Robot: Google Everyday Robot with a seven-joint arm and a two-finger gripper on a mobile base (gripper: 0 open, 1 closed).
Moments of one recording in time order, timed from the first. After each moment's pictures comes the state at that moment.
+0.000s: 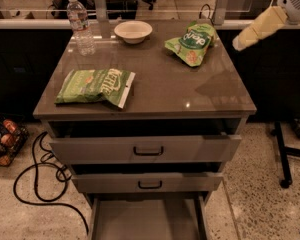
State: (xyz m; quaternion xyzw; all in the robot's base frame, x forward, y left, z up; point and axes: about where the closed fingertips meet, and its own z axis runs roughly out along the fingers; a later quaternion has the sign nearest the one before) arm 0.633 -0.279 0.991 -0.32 0.89 0.01 0.32
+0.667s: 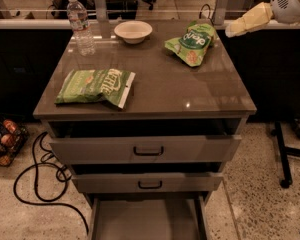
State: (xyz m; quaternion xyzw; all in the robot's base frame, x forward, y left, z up) arm 0.679 -0.297 0.973 -0.14 0.93 0.04 0.34
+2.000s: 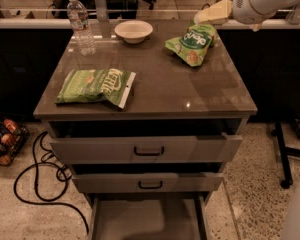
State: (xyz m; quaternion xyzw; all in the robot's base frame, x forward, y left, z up) arm 0.745 -0.241 0.955 -0.03 0.92 0.10 0.38
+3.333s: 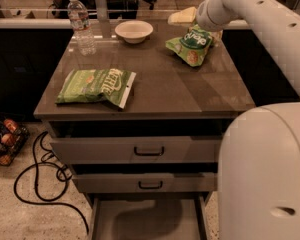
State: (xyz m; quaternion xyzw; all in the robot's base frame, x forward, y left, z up) arm 0.844 -0.177 0.899 0.05 0.91 0.15 0.38
